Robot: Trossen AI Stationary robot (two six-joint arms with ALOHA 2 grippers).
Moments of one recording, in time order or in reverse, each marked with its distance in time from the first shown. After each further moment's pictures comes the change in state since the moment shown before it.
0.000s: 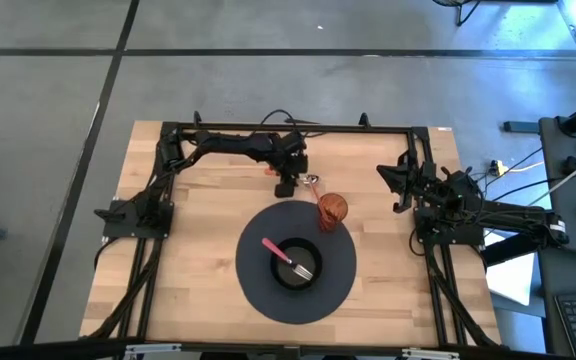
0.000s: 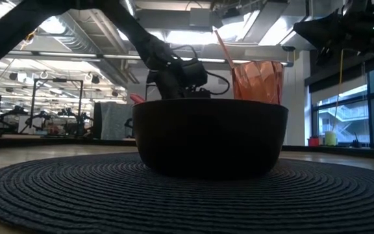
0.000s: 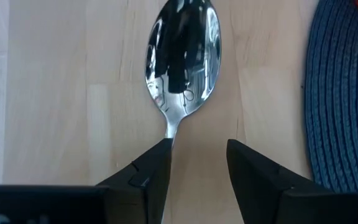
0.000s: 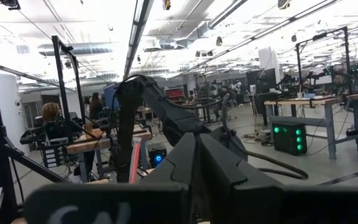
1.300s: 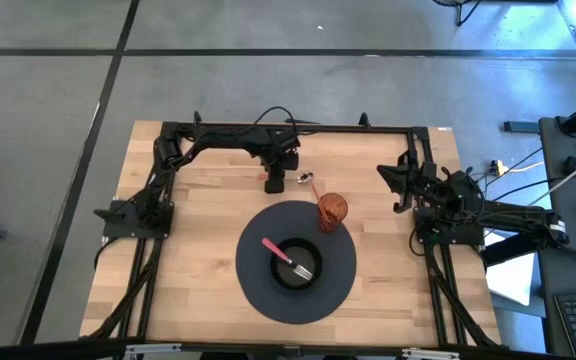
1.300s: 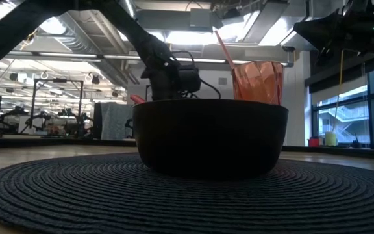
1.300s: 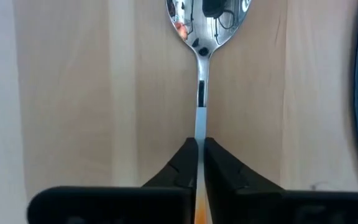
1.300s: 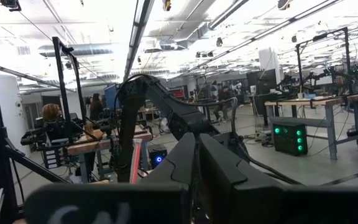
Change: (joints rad) left arm 0.044 0.012 0.006 -0.252 -0.109 0.010; right arm 0.000 0.000 0.000 0.004 -0.001 0.002
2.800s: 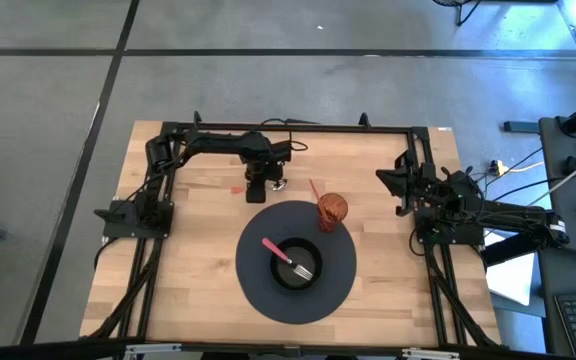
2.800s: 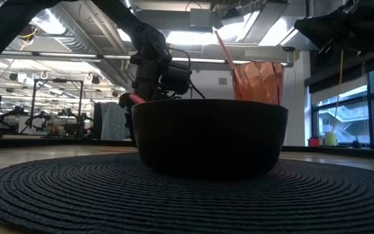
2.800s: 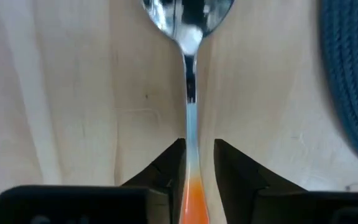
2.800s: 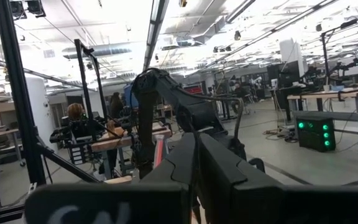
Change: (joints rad) left arm -0.056 -0.107 -0.055 -0.317 -0.088 -0.099; right arm 0.000 0.000 0.000 -0.005 -0.080 0.056
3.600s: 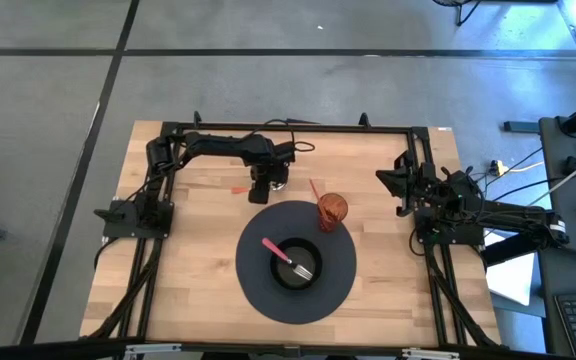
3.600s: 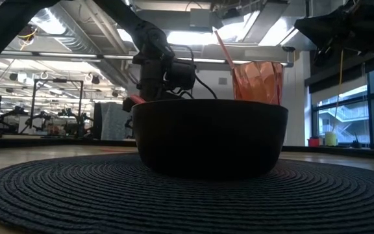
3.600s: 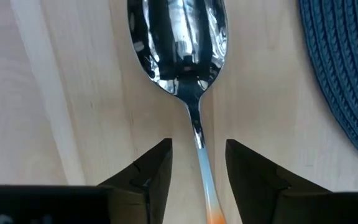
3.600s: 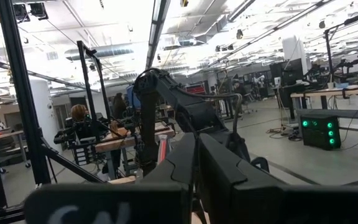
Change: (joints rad) left arm -0.025 -0.003 0.004 0.107 -0.038 0.124; right arm 0.000 0.000 0.000 0.000 -0.008 0.017
